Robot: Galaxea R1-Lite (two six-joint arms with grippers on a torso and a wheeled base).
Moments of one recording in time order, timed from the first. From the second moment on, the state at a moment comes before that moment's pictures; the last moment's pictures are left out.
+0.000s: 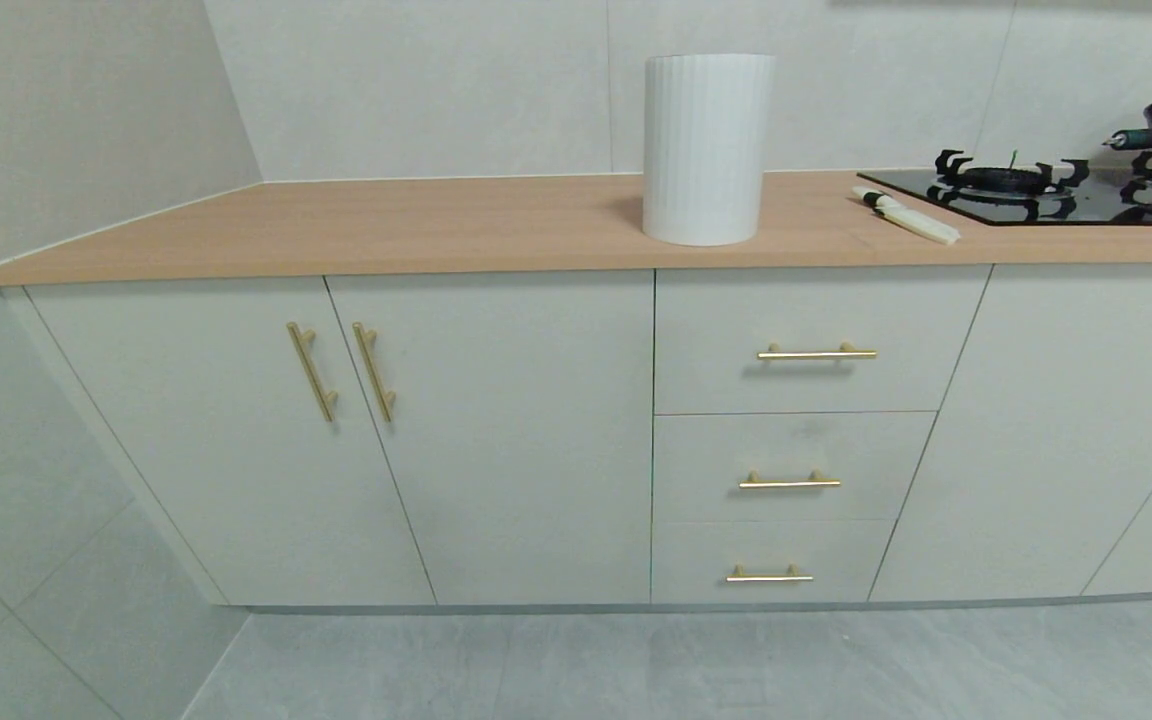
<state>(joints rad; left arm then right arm) 0.00 0.00 0.00 0.00 0.01 0.00 0.00 0.00 -0.05 -0.11 -0.12 -0.06</state>
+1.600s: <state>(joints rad) 0.00 0.00 0.00 0.00 0.01 0.00 0.00 0.00 0.00 0.00 -0.01 0.01</state>
